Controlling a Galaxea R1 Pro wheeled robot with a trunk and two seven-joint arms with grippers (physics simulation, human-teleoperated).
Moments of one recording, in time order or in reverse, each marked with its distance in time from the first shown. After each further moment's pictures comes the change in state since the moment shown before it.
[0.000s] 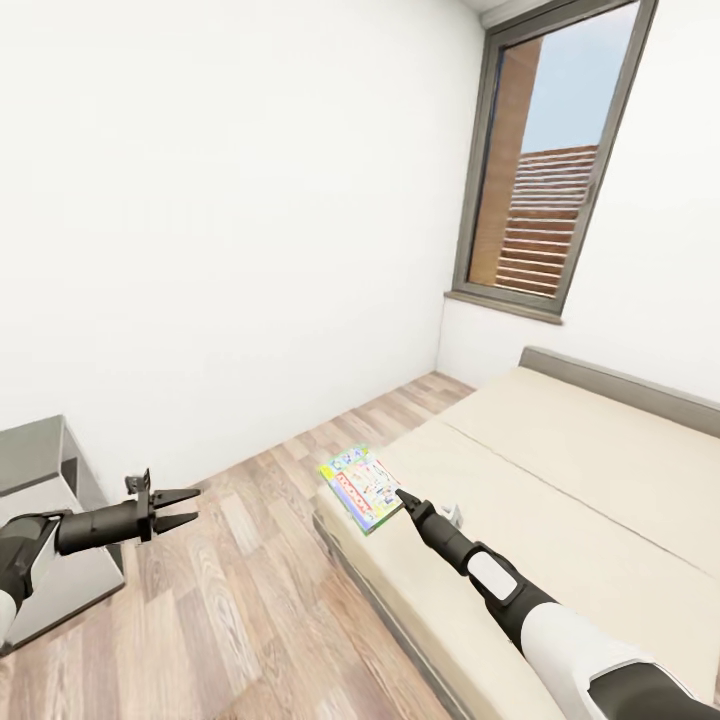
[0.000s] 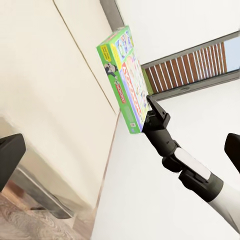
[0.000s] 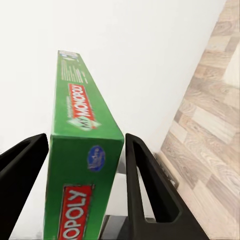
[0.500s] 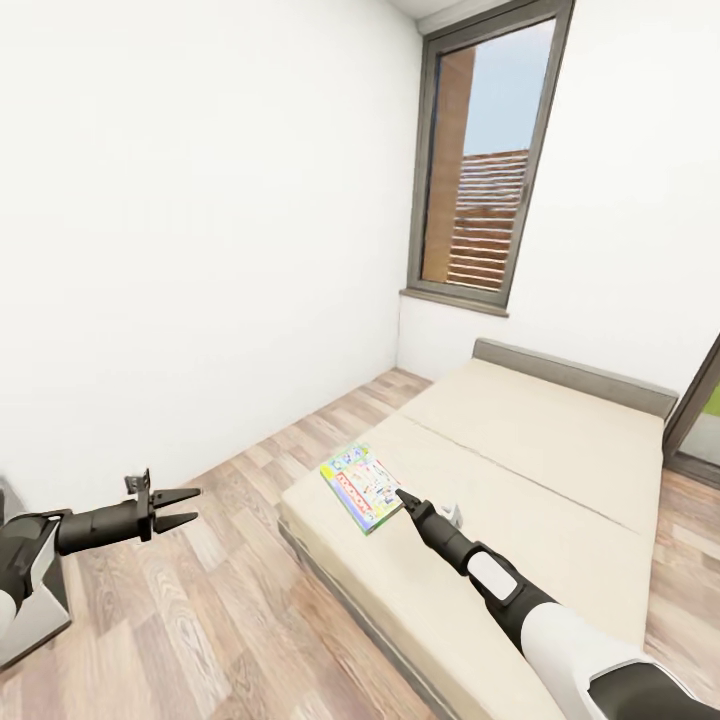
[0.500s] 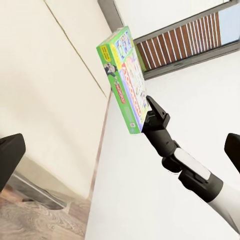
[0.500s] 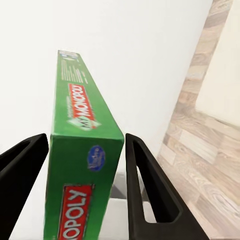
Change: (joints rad) left arm 0.000 0.000 0.000 0.000 0.001 0.000 0.000; right arm 0.000 0.000 0.000 0.000 0.000 -0.001 0.000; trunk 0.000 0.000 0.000
